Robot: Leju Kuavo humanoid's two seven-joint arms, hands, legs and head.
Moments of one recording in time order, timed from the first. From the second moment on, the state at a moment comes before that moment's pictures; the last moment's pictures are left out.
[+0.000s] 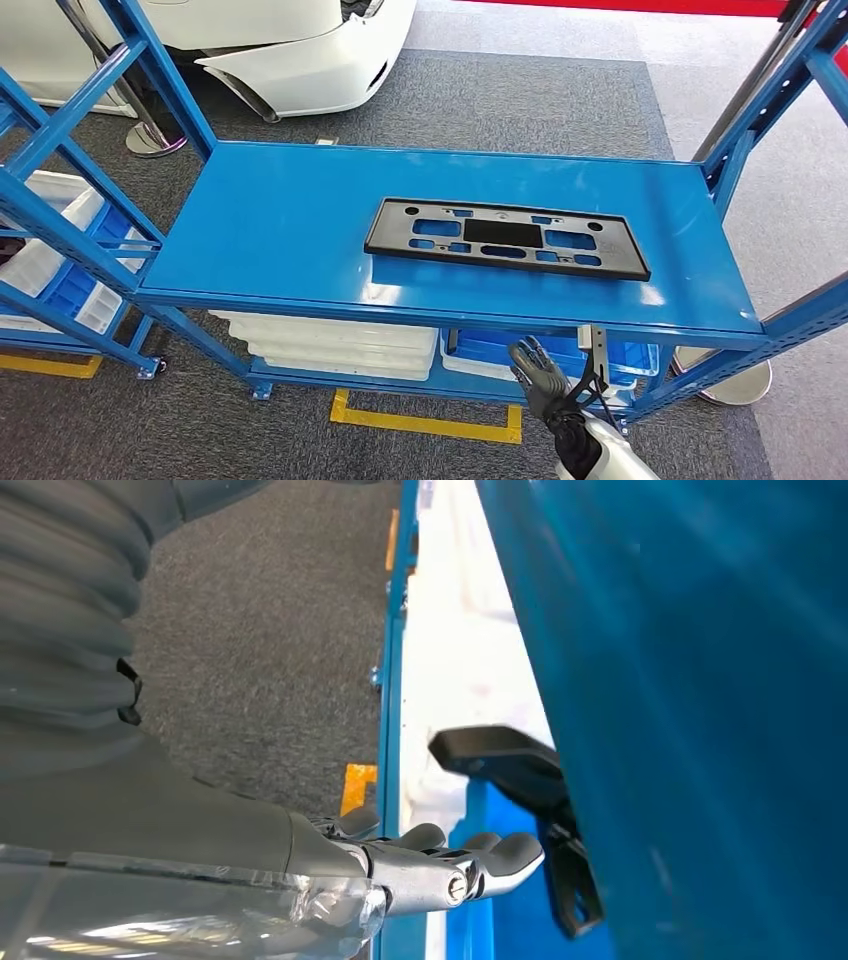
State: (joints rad) left arm -0.08 0.09 -0.83 -0.23 0.95 -0.02 0.05; right arm -0.23 -0.16 0.51 -0.74 -0.86 -0.01 -0.19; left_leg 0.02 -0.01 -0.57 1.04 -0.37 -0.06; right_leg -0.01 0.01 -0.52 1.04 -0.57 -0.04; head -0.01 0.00
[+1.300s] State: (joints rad) left arm -0.12 0.09 -0.93 -0.23 0.93 -0.01 0.06; right arm -0.36 0.17 0.93 -0.80 -0.95 0.08 -0.12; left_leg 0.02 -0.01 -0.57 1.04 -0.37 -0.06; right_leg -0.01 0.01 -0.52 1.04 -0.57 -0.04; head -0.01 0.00
